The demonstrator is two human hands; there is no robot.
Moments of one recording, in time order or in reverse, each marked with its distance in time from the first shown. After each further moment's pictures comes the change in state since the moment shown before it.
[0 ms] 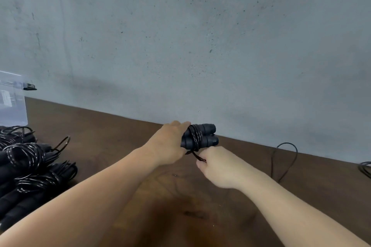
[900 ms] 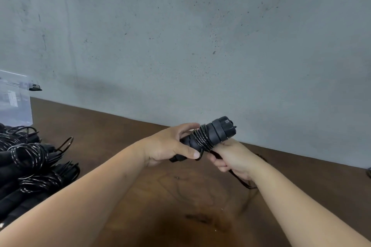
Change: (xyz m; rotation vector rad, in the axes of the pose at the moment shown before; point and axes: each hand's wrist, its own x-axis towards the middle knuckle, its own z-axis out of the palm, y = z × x) left_hand -0.012 -0.001 -0.019 -0.979 -0.337 -0.060; right_hand 0.023 0.035 -0.010 0.920 -0.101 0.009
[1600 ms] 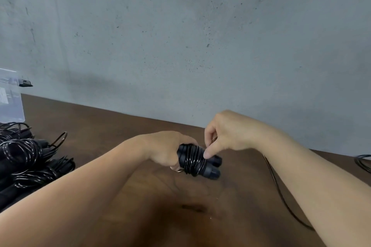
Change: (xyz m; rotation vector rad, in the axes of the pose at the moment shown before) left_hand -0.003 0.010 0.011 0.868 -0.170 -0.077; right_hand -0.029 -0.075 -0.006 -1.099 -0.008 -0.059
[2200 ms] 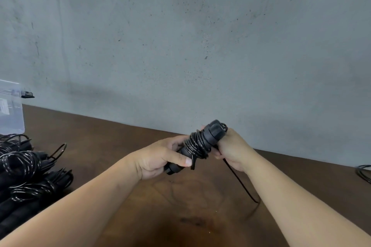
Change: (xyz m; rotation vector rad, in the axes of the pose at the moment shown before) left_hand 0.007 -0.021 0.016 -1.011 0.076 0.256; right_hand 0.026 0.026 0.049 1.131 0.276 0.095
